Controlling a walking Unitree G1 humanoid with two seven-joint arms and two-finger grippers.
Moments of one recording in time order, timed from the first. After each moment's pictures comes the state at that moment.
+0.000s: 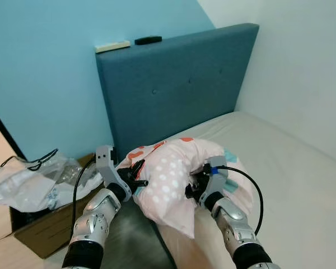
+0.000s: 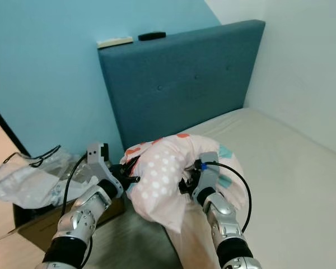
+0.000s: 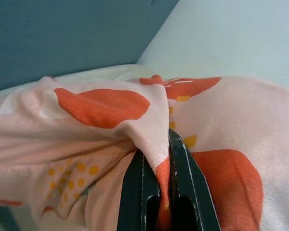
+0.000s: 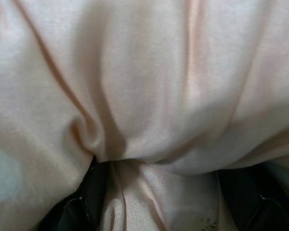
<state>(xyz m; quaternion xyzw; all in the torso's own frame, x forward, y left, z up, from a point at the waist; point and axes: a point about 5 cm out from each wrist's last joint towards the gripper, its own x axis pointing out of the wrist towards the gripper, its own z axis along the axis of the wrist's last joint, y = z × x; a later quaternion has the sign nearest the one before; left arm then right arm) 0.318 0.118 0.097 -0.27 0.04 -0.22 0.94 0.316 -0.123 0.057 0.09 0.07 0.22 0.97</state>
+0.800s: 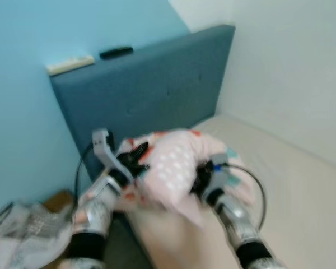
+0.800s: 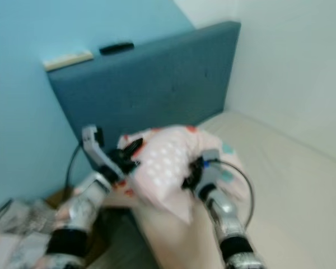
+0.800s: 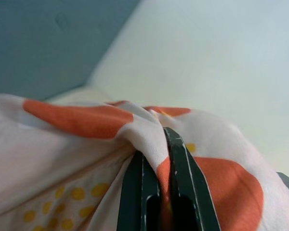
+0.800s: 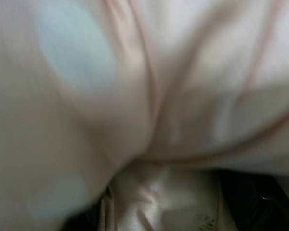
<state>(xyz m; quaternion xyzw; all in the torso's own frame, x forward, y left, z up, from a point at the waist) 0.324 0.102 0.129 -0.31 -0.01 -0.28 0.91 0.314 -0.132 0.057 0.09 0.07 0.22 0.97</state>
